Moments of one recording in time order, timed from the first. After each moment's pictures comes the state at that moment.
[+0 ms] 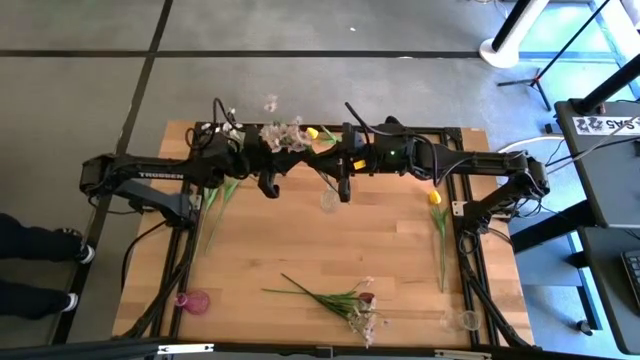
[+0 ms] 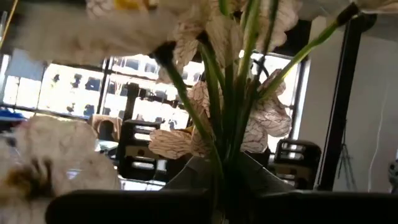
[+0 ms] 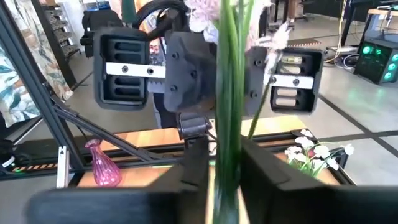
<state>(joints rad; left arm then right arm) 0.18 1.21 0.82 0.76 0.10 -0.23 -0.07 1.51 1.46 -0.07 -0.06 0.08</state>
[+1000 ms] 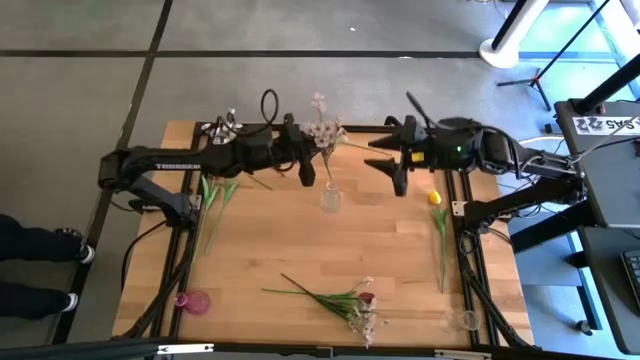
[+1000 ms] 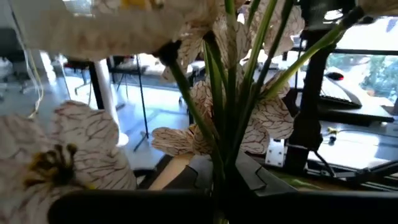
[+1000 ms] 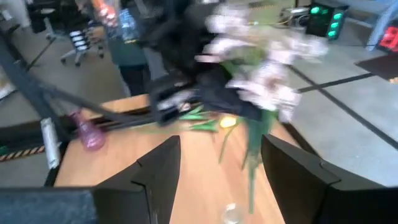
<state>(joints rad) 0.21 1.40 1.09 0.24 -0.18 -0.02 -0.01 1.18 1.46 -0.57 0.14 0.15</state>
